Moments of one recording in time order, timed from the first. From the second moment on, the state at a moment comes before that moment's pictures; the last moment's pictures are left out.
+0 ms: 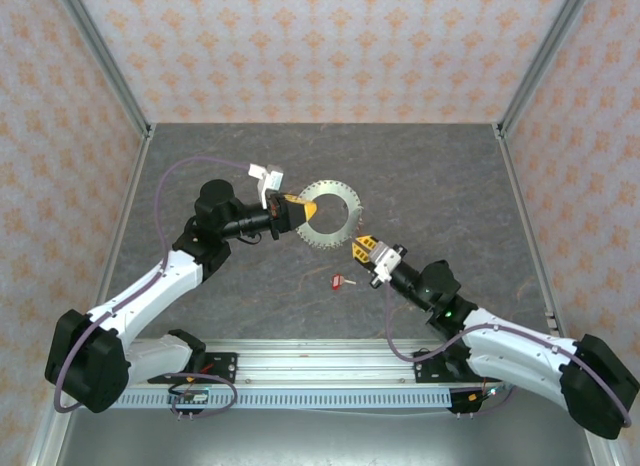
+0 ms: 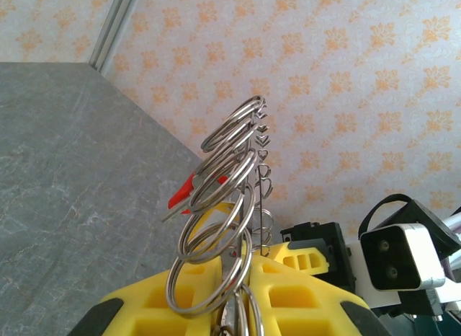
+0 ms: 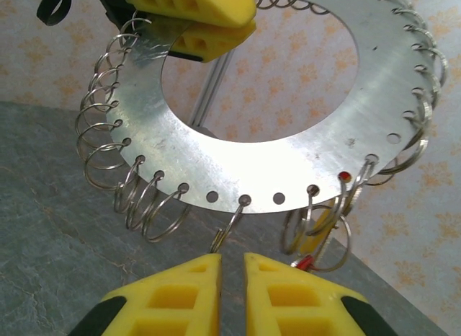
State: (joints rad) left arm -0.42 1.15 0.75 0.31 0.77 -0.53; right arm 0.82 0.84 0.19 0.71 -0.04 -0.43
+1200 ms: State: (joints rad) left arm -0.42 1.15 0.76 0.30 0.74 -0.54; right arm 0.82 0.78 0.21 0.65 -0.17 -0.42
